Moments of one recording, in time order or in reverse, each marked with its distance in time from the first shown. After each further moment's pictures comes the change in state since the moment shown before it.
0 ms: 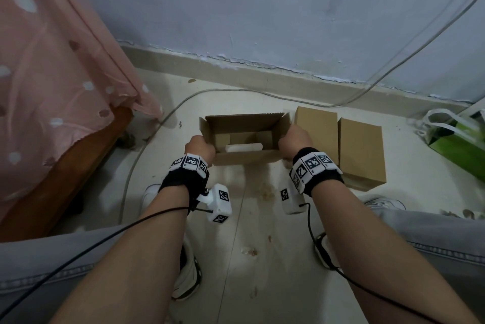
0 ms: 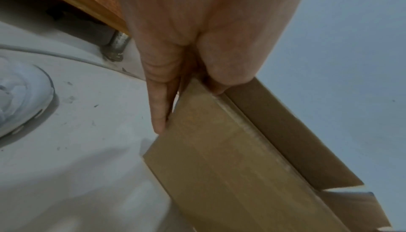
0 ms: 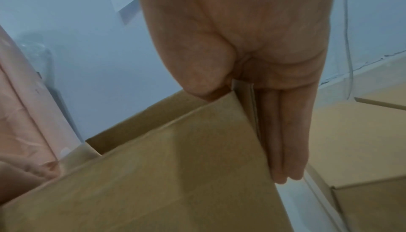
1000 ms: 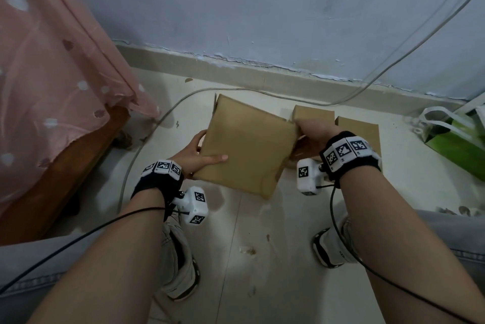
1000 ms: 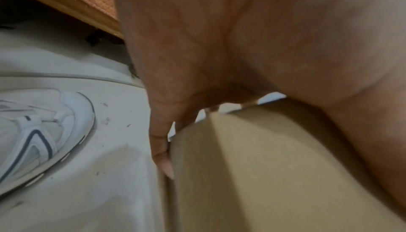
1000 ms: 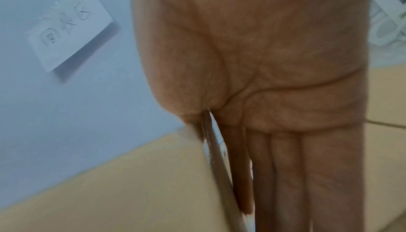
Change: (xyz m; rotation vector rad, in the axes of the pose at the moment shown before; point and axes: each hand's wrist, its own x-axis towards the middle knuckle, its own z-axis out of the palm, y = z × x) left_hand -0.008 -0.025 -0.025 -0.205 -0.455 0.079; right_hand 0.011 0.026 -0.051 0.590 -0.371 0.233
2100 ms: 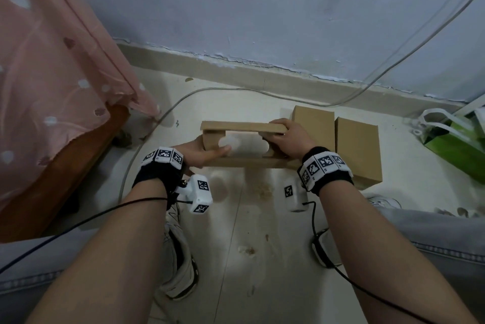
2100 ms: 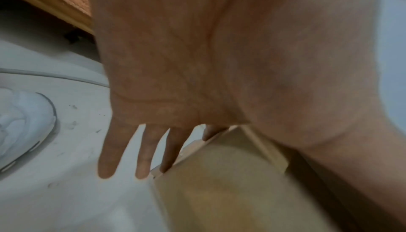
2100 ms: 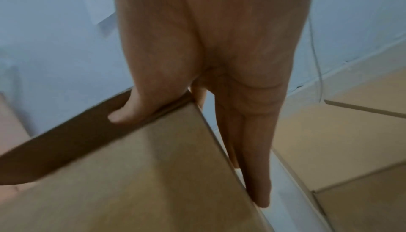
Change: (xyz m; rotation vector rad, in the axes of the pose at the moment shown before) left_hand -0.011 0.030 0.002 0.356 -0.015 -0.114; right_hand 0.014 0.018 0.041 -0.343 0.154 -0.485
